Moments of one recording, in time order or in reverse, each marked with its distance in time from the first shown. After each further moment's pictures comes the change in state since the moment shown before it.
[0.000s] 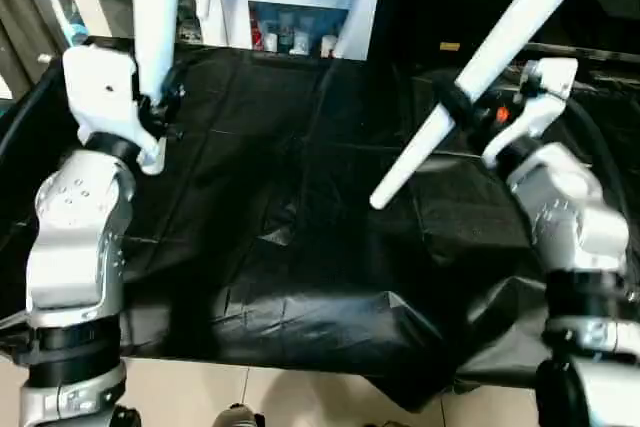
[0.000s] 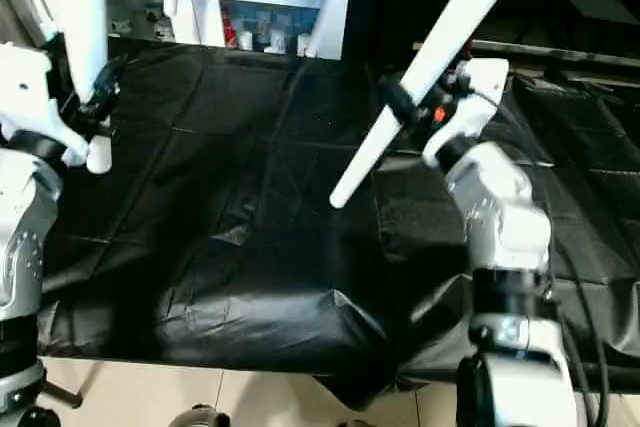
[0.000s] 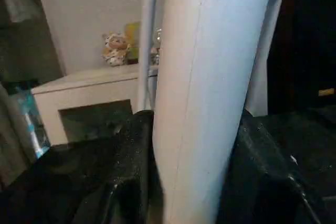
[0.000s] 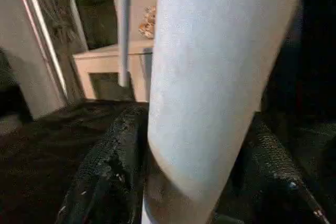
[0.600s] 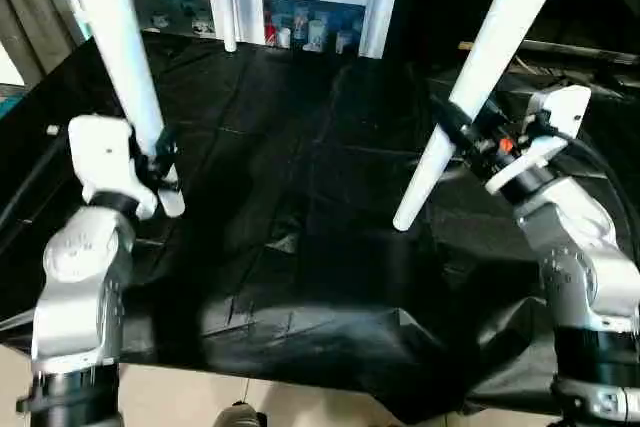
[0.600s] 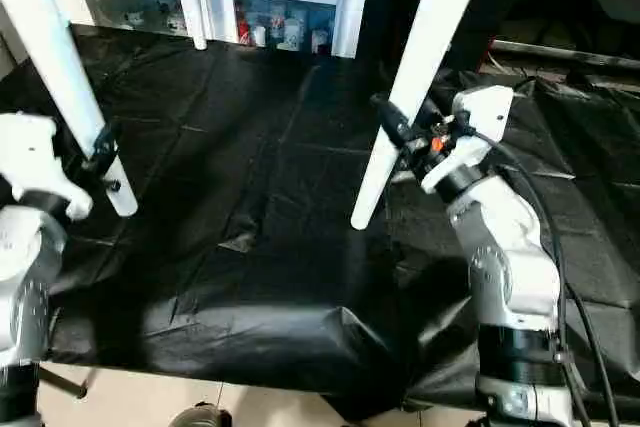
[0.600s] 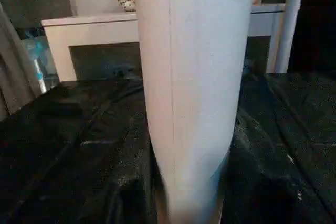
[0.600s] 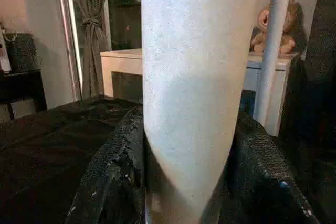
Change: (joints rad) left arm 0.192 -0.056 0.025 0.066 -0.030 -0.128 0.007; right arm 0.225 0.019 0.077 -0.355 -0.028 -0.029 0.001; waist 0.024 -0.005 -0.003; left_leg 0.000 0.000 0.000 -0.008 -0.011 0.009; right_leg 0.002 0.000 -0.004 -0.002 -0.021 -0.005
